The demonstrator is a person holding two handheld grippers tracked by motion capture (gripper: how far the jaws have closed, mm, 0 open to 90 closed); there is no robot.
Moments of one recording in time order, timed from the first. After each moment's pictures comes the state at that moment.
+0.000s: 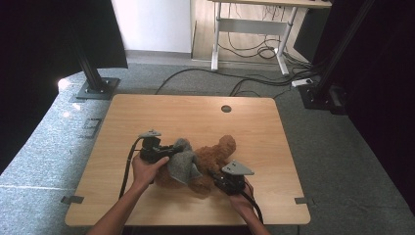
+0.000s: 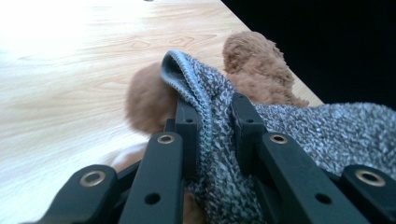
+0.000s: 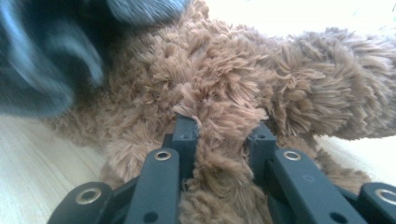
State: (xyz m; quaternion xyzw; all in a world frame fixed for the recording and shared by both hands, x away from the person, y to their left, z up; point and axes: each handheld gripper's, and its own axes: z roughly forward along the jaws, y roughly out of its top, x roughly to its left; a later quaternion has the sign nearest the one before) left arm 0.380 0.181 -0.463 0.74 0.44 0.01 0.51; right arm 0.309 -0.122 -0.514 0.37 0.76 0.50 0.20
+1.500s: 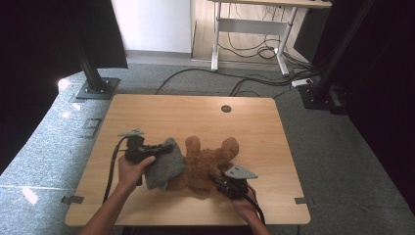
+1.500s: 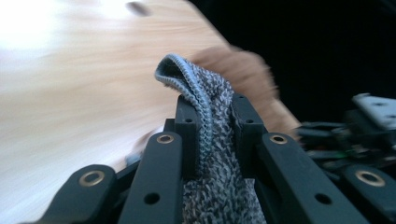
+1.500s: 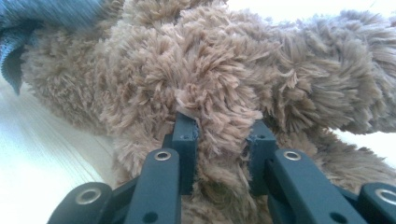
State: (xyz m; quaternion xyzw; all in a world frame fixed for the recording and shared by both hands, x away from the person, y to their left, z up) left arm 0.370 0.199 -0.439 0.72 0.41 -0.04 0.55; right arm 0.299 -0.131 -0.517 0.37 0.76 0.50 0.18
